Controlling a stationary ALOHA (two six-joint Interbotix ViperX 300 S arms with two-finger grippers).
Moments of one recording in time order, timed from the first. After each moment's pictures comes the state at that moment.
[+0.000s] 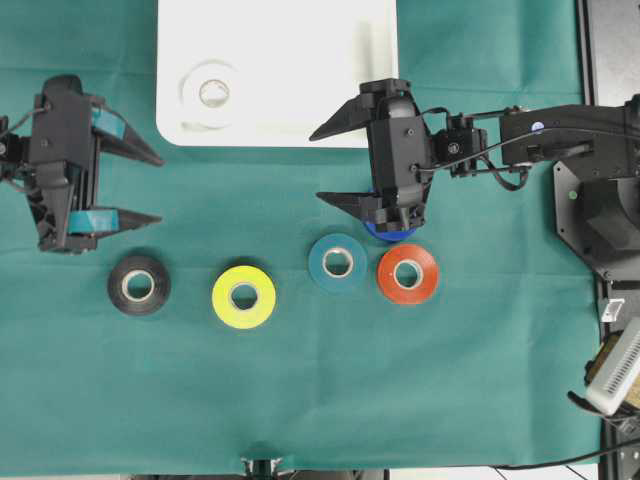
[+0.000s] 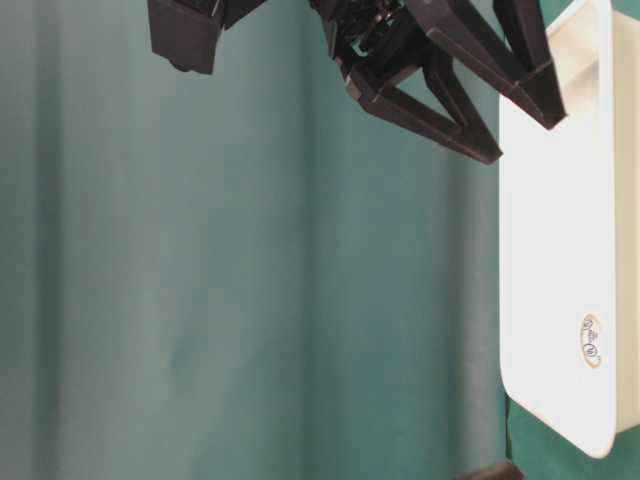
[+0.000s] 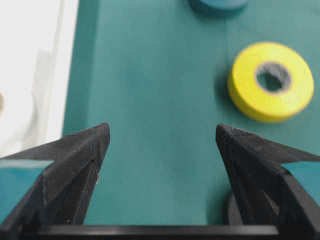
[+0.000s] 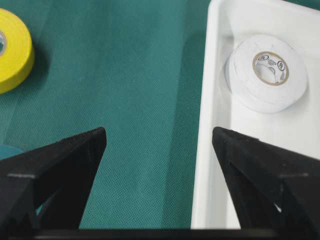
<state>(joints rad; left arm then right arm) -0.06 -0.35 1.02 -0.02 -0.07 -0.05 -0.06 -0.15 0.87 -0.21 -0.15 0.11</state>
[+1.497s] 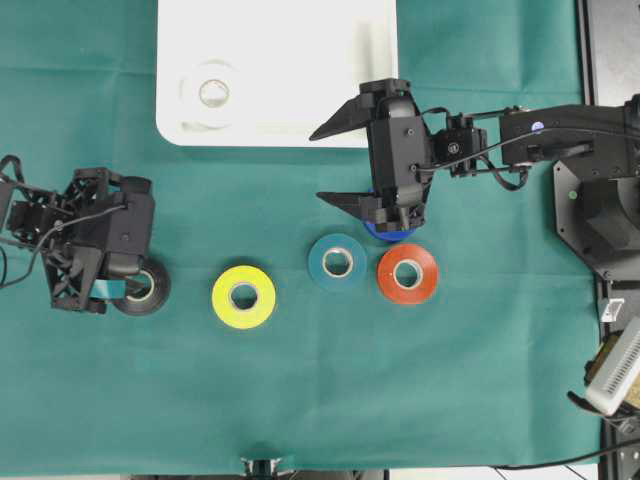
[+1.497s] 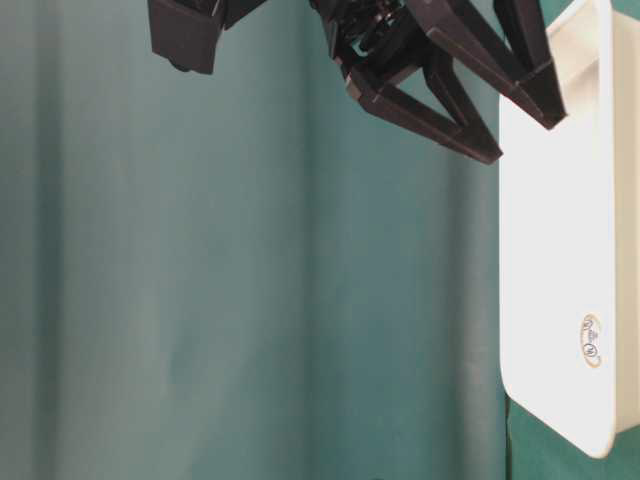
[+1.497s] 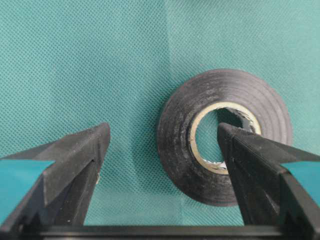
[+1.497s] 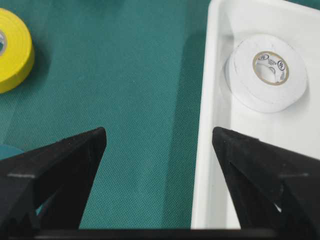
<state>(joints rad) -0.22 -0.05 0.93 -0.03 0.09 -0.12 -0.06 -0.15 0.87 -0.21 -0.15 0.11</state>
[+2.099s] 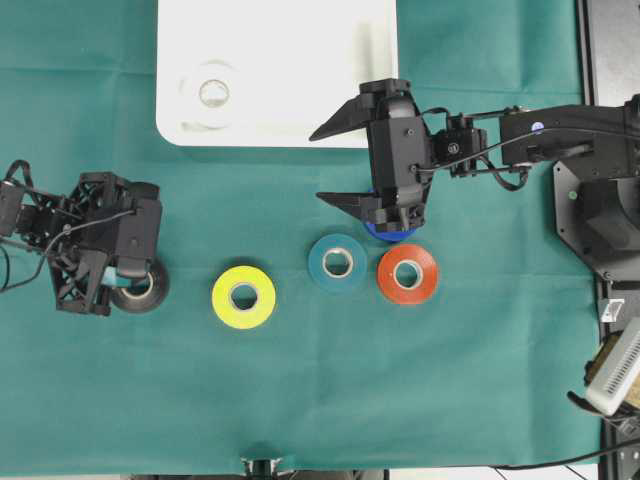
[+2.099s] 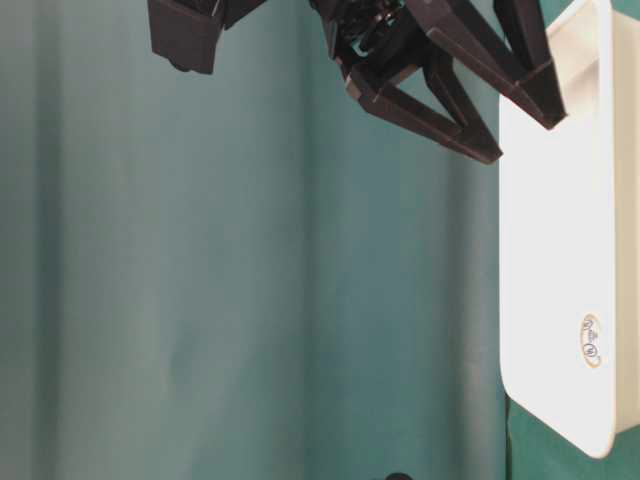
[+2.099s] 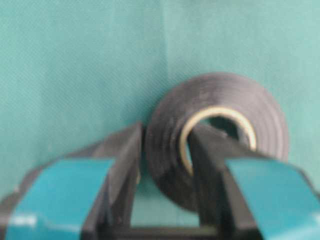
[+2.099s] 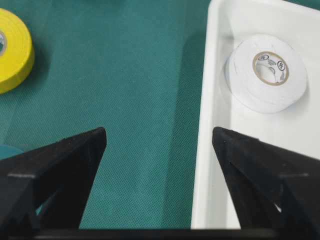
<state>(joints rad) -0.23 -0.02 0.92 -0.03 0.09 -0.11 -0.06 -0.15 0.87 -0.21 -0.15 0.11</state>
